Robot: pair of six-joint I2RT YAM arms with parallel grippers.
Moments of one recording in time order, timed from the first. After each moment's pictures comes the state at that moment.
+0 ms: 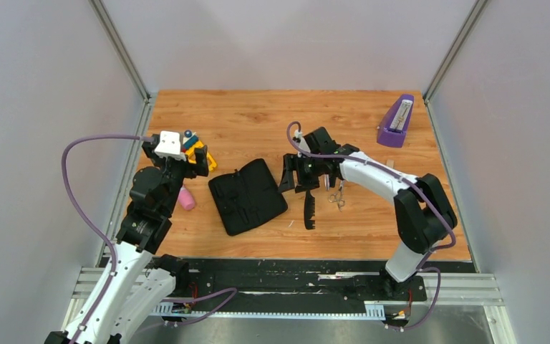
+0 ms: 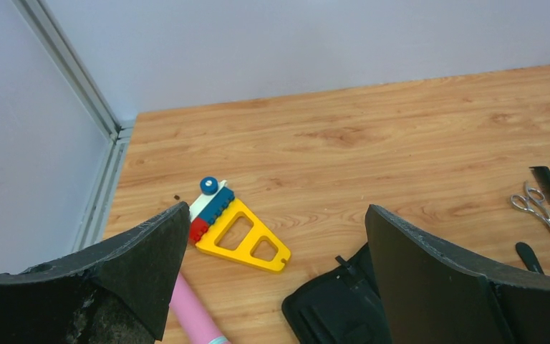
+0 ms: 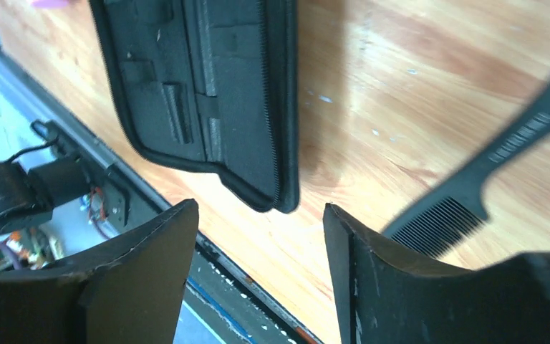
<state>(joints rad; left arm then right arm) -0.35 0.62 0.71 -0.07 -0.23 0.06 0.59 1.73 1.19 -0.44 -0.49 0.46</state>
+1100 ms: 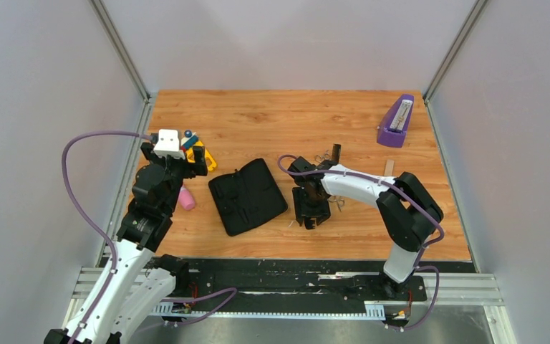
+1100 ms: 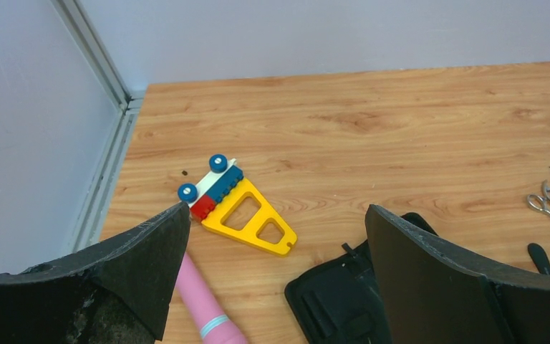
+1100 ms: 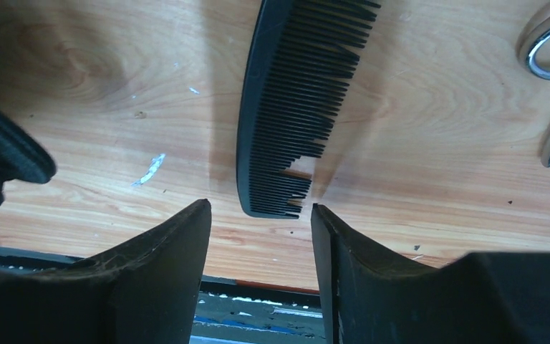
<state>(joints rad) -0.35 0.64 0.72 -0.12 -0.30 0.01 0.77 1.75 1.13 -0.81 -0.02 0.65</state>
